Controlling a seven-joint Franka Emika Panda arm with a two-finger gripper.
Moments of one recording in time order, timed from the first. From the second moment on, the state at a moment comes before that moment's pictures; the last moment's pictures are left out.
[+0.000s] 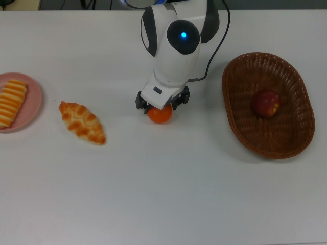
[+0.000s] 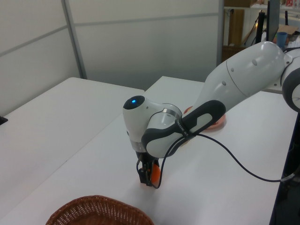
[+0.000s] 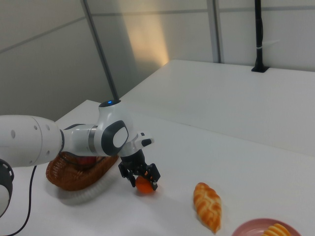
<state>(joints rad) 0.11 0.40 0.12 -1.85 -0.22 2.19 0.09</state>
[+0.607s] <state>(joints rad) 0.12 0.31 0.18 -1.77 -0.19 2.09 0.10</state>
